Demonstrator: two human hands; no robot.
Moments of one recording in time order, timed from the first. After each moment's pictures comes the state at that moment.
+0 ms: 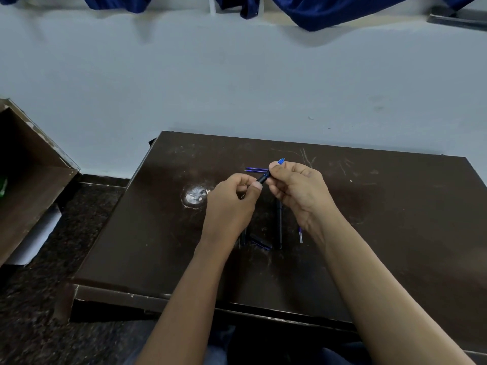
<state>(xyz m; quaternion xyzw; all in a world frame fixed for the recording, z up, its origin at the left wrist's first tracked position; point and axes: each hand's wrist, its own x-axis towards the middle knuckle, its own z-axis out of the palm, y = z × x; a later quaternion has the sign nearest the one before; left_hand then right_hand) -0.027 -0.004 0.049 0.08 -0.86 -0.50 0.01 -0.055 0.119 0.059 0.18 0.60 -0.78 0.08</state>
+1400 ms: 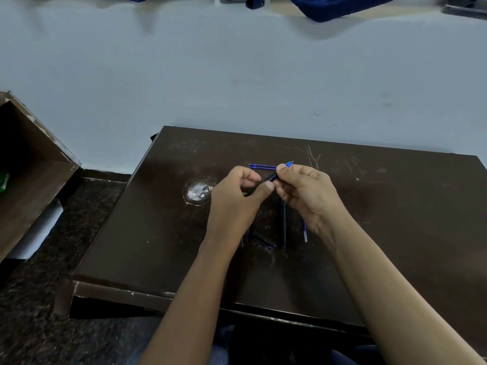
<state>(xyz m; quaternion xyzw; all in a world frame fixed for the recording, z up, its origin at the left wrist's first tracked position) -0.029 -0.003 0.045 0.08 -0.85 -0.53 0.03 -0.056 0.126 0.046 0.17 0.60 -0.78 0.10</state>
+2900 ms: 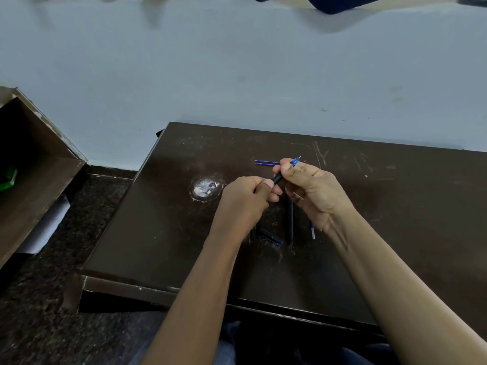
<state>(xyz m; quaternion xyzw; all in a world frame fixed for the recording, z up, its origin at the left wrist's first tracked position) -0.029 -0.006 0.048 0.07 -0.84 -0.54 -0.07 -0.053 0.125 0.039 0.10 0.58 -0.80 0.12</state>
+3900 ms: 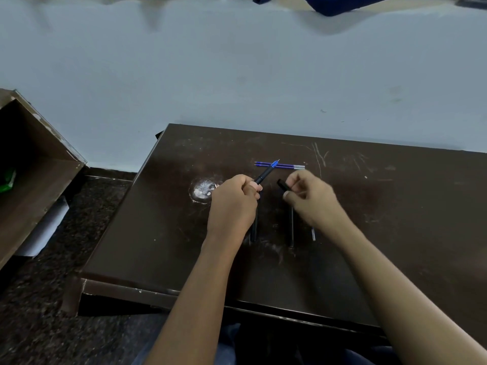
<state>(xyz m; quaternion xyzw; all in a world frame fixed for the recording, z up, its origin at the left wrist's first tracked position) -0.032 -0.015 0.037 0.11 -0.86 -0.50 0.00 -0.057 0.136 0.012 0.02 0.91 -0.41 0.04</state>
